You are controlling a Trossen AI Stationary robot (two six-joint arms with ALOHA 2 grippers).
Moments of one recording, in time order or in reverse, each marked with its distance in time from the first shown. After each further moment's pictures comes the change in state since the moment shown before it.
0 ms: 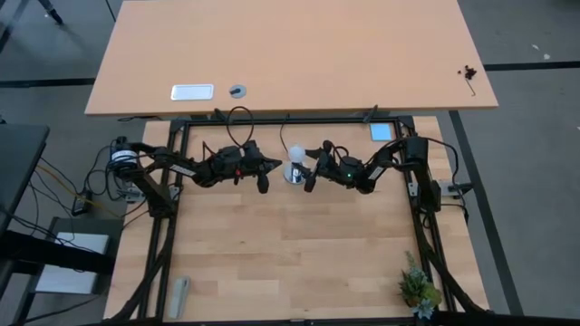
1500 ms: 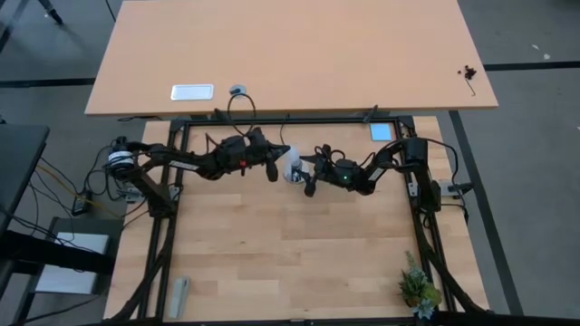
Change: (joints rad) left arm 0.009 -0.038 0.169 -0.087 -0.059 0.023; right arm 0.022 0.000 -0.002 -0.125 0.002 -0.051
